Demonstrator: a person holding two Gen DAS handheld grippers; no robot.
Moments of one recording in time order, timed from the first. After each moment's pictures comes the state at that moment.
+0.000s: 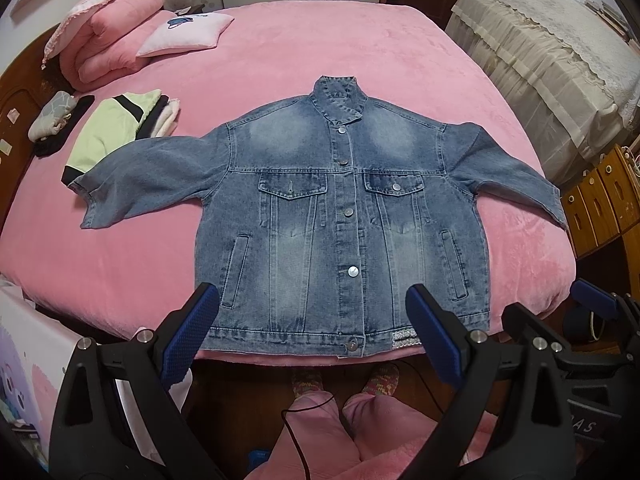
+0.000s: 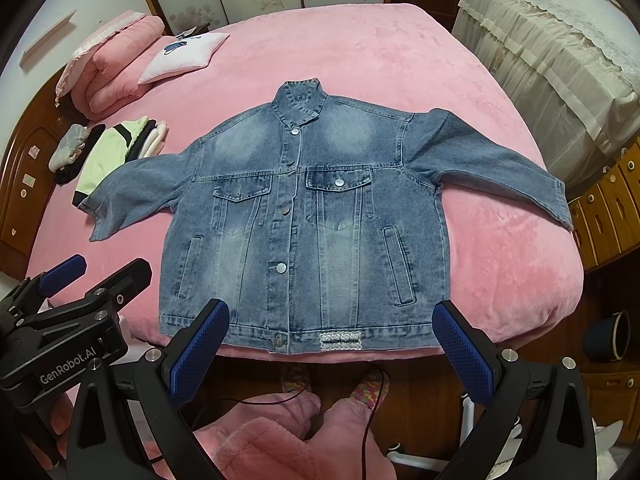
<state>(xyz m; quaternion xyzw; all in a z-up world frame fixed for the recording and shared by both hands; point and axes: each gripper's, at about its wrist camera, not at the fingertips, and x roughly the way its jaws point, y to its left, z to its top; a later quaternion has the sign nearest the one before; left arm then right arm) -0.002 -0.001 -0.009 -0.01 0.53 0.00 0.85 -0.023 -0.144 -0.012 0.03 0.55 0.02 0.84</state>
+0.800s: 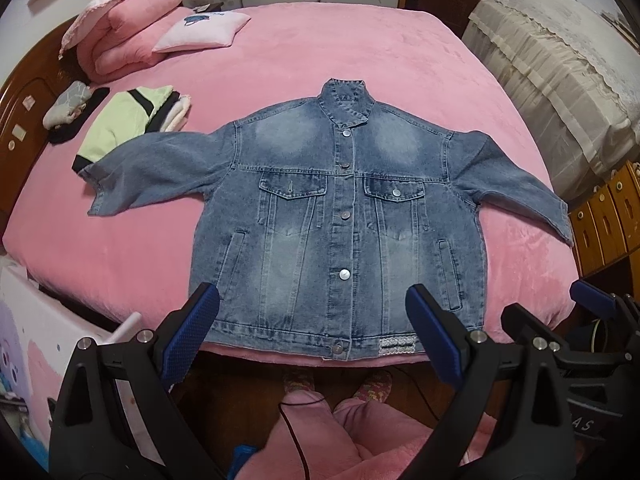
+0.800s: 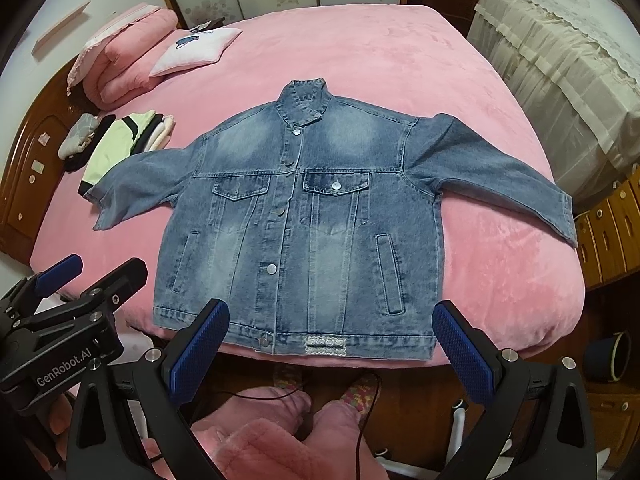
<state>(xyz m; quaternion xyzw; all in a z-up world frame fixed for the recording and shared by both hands) -0.008 -0.031 -0.002 -0.02 0.52 0.04 0.85 -0.018 -0.168 -0.020 0.02 0.55 0.04 0.83</state>
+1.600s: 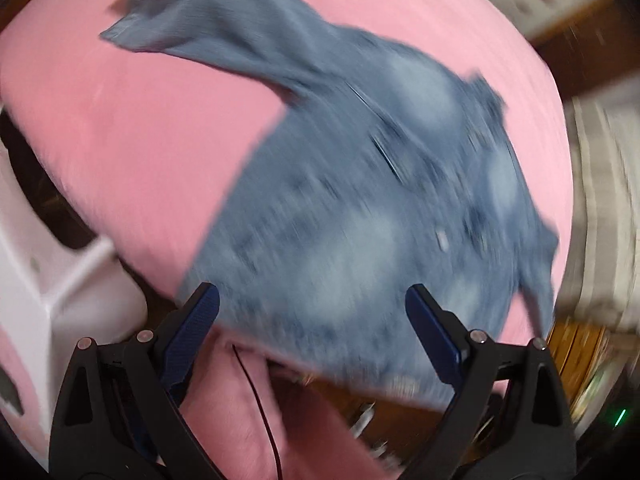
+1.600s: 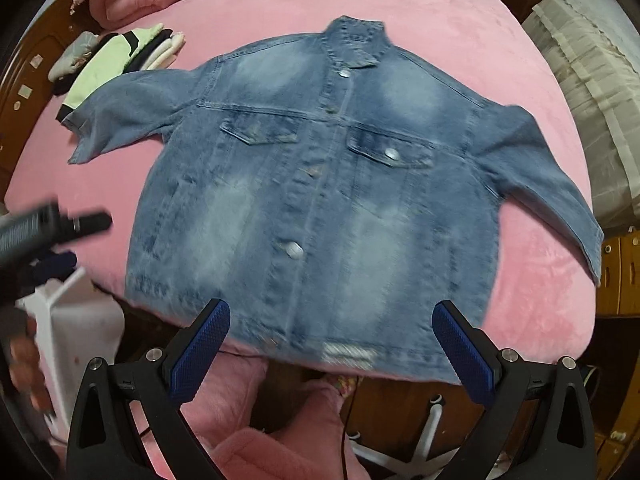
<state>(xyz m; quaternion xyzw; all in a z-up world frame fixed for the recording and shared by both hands) 0.053 0.199 -0.157 -0.31 0.59 0.14 0.73 0.074 -0.029 -0.137 -0.08 0.63 0.06 0.77</state>
